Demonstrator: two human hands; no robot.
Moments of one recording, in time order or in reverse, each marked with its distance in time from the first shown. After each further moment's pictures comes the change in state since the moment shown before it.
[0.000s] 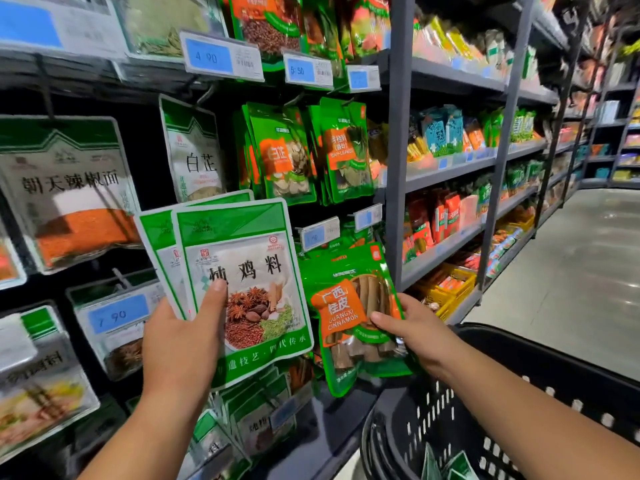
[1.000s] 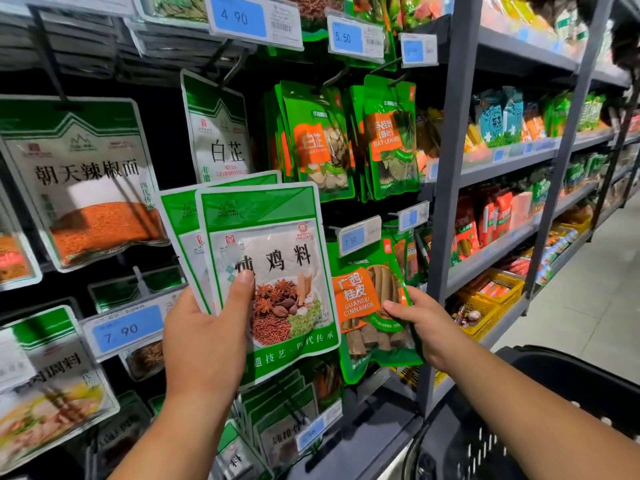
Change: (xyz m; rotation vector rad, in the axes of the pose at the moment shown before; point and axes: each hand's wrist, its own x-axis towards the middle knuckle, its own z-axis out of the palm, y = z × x) left_hand 0.034 -0.015 0.012 -0.027 0.051 0.051; right_hand 0.077 0.013 0.036 0.138 -0.047 0.063
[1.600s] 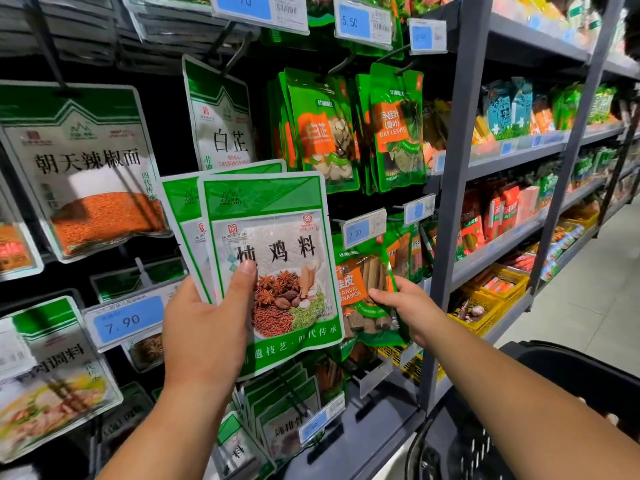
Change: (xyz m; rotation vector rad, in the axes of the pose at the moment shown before) left_hand 0.003 -0.002 -0.003 -0.024 -0.025 -0.019; right_hand 0.030 0.000 0.018 -0.114 -0.011 0.045
